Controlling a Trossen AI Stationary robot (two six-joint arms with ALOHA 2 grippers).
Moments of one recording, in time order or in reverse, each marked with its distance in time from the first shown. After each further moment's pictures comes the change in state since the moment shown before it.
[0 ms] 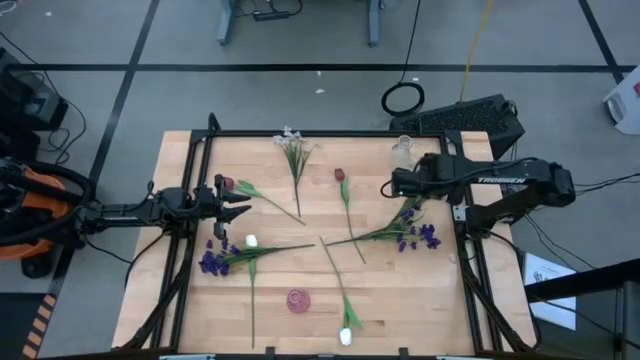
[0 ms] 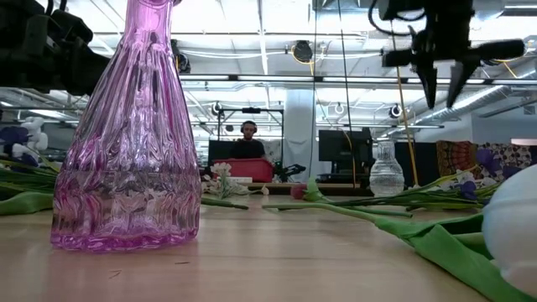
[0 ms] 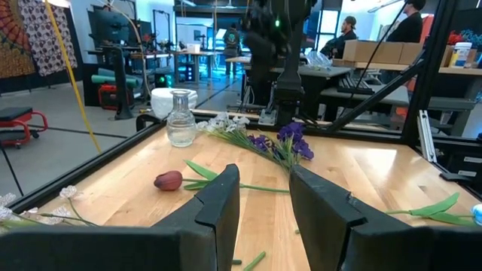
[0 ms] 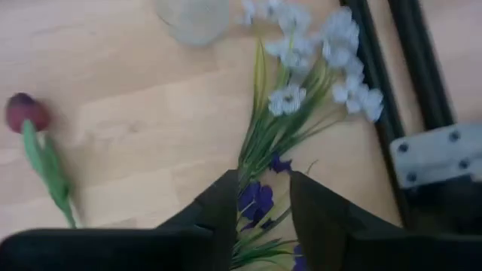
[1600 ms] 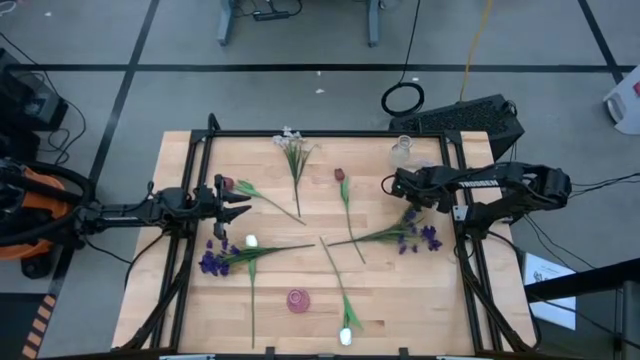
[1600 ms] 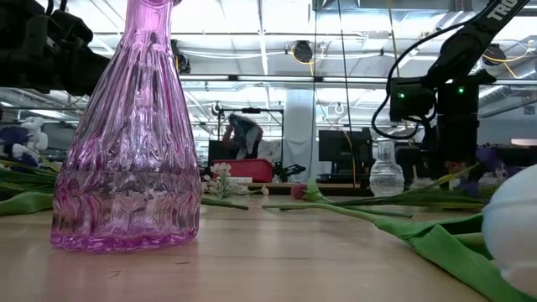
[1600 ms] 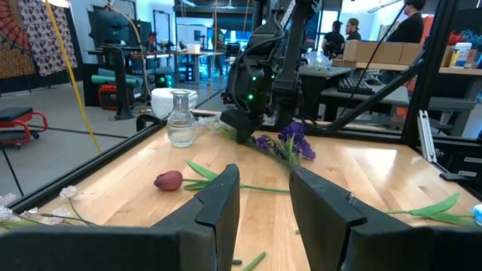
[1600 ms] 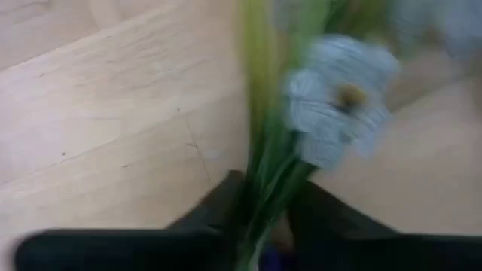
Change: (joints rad) left arm 0.000 0.000 0.000 -0.003 0.000 0.000; right arm -0.316 0.080 -0.602 0.748 -0.123 -0.238
